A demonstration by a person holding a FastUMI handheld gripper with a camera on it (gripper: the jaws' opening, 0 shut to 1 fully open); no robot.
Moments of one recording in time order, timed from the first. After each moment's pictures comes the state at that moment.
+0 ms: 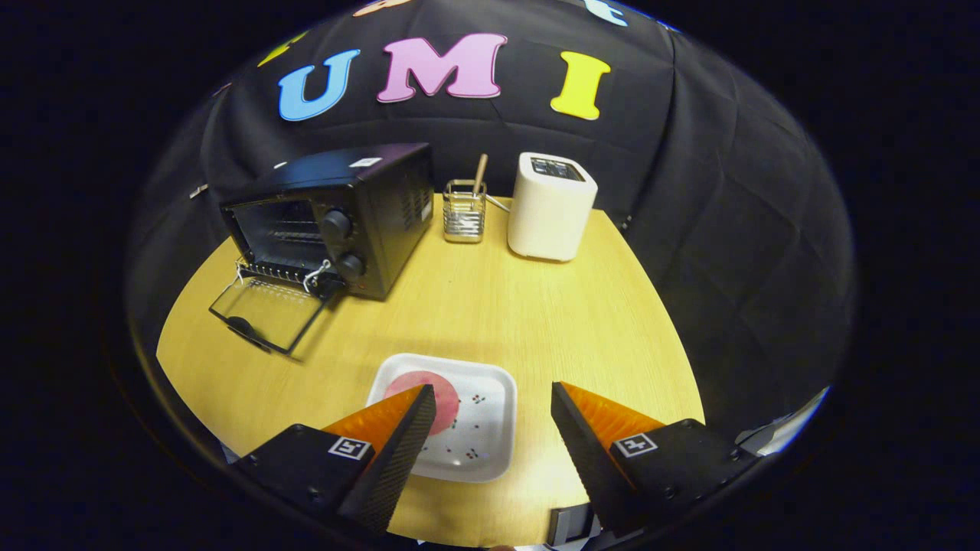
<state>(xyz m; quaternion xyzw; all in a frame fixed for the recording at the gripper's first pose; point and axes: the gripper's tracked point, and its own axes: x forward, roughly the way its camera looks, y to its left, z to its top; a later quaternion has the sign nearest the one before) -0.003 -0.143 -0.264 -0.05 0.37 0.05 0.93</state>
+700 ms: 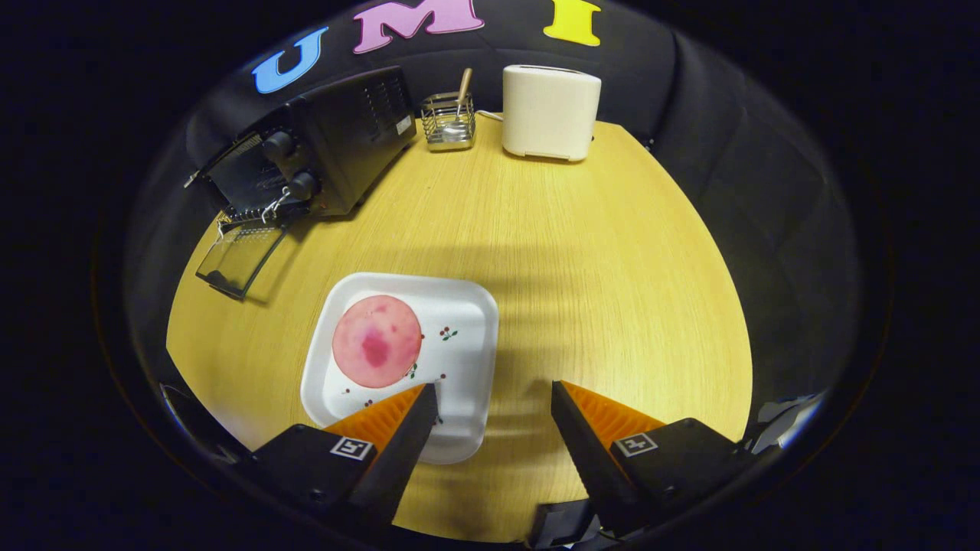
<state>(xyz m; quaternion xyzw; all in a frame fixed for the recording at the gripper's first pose) -0.029 -0.164 -0.350 -0.02 0.50 0.08 0.86</state>
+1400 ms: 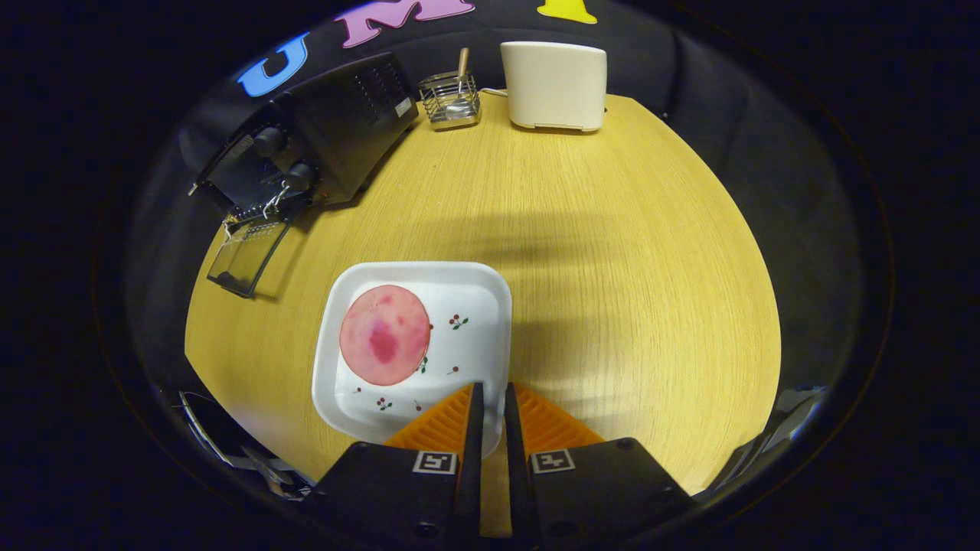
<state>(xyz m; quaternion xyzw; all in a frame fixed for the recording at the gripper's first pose) -0.030 -0.157 -0.360 0.02 0.54 0.11 0.84</state>
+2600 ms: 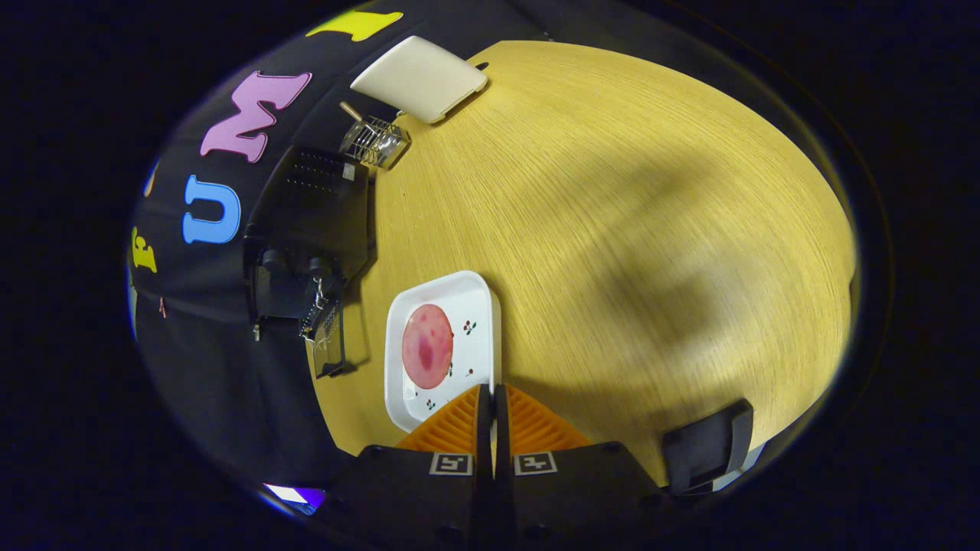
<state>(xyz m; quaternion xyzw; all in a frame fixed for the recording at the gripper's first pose) -0.069 -0.130 -0.333 0.36 0.55 0.06 0.75</state>
